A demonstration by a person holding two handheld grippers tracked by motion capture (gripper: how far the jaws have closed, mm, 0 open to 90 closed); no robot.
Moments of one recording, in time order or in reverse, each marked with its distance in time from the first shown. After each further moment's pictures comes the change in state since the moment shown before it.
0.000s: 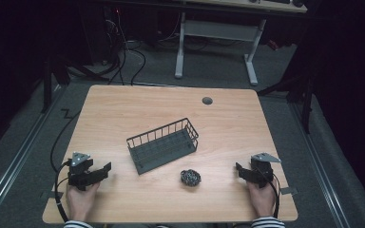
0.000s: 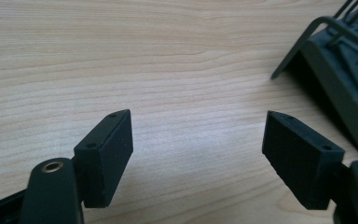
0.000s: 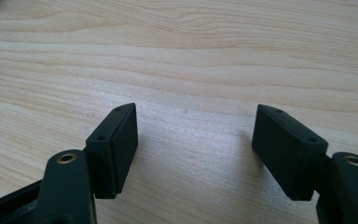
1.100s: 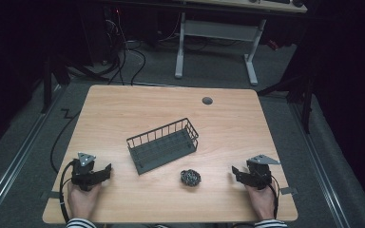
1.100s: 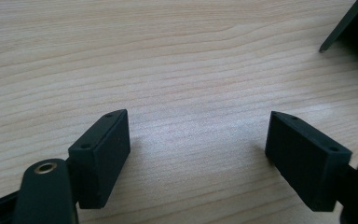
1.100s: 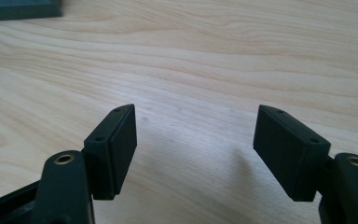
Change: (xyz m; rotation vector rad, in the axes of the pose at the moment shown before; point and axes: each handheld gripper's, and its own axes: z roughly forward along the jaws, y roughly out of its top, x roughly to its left) left arm 0.000 -0.007 0.018 0.047 0.109 0.087; right arm 0.015 0.002 -0.016 -0.003 0.091 -0.041
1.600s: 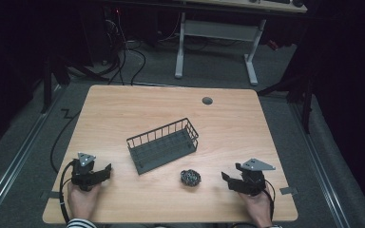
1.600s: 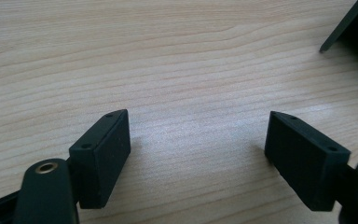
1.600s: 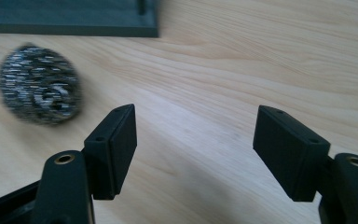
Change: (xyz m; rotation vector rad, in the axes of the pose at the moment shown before) left arm 0.000 0.000 0.000 -0.001 0.003 -0.003; right arm 0.041 0.009 -0.024 -0.048 0.139 -0.107
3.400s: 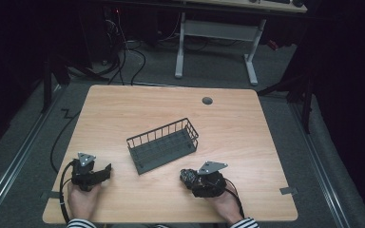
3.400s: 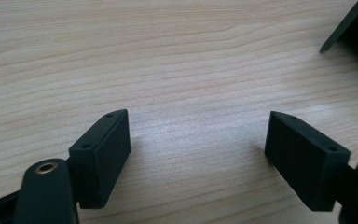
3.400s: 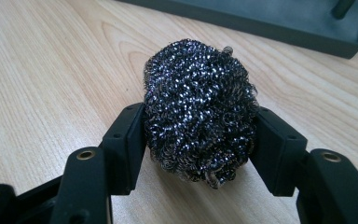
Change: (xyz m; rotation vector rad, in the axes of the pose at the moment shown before) left arm 0.000 0.000 0.000 0.000 0.001 -0.002; right arm 0.082 0.022 0.064 0.108 0.256 -0.205
